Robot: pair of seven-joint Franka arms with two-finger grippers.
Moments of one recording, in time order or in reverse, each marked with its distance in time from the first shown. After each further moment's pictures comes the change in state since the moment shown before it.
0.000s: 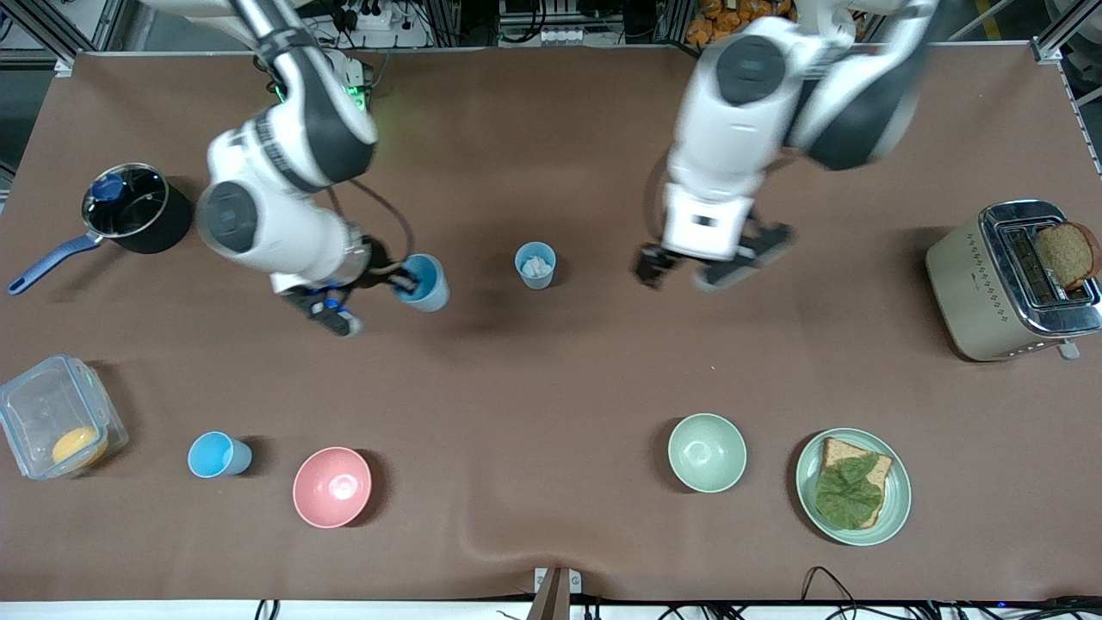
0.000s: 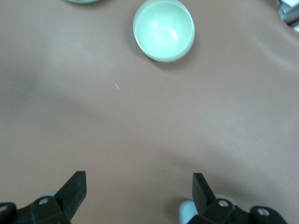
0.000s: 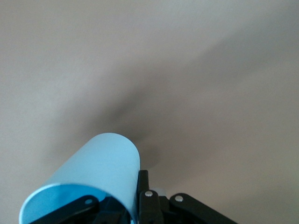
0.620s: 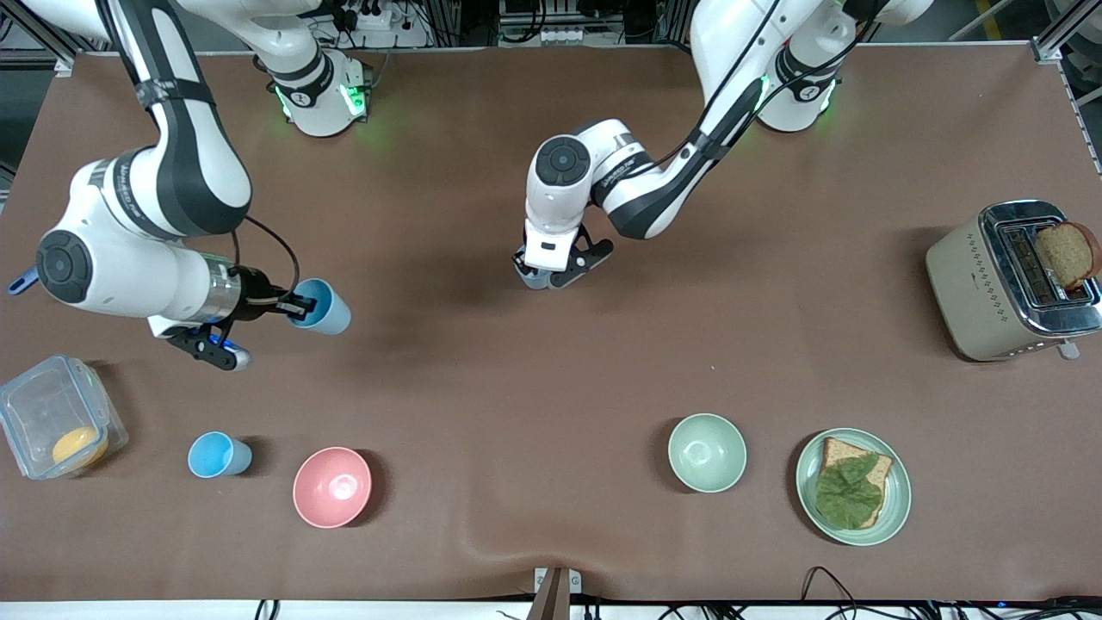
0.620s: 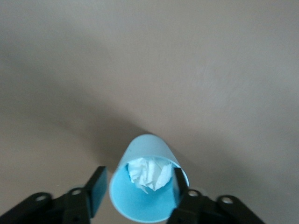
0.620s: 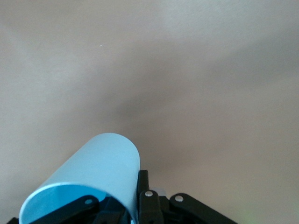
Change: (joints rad) left arm -0.349 0.381 -0.008 -0.013 -0.007 0.348 -0.520; right arm -0.315 0.000 -0.002 0.032 -0.021 -0.141 -0.457
